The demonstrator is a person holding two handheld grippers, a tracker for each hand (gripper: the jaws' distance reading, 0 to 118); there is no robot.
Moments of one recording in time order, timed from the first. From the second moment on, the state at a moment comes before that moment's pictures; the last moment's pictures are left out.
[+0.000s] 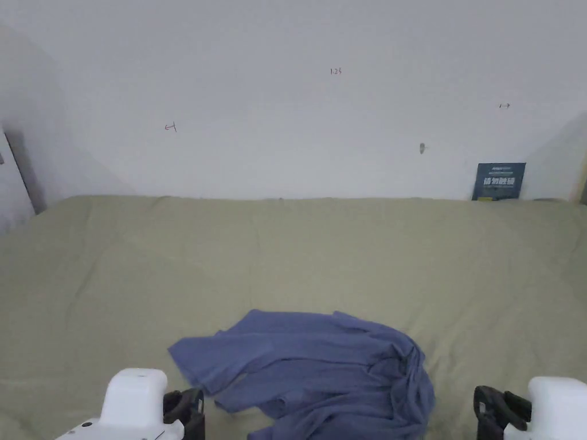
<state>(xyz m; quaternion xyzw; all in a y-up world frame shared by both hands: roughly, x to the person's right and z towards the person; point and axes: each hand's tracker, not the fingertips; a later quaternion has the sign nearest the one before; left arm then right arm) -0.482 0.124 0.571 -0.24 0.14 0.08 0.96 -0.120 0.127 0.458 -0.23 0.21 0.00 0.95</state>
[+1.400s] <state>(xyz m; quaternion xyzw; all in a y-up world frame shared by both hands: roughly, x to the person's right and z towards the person) -0.535 -0.031 0.347 -0.47 0.16 0.20 0.85 -0.132 0.067 0.401 -0.33 0.20 0.03 0.92</state>
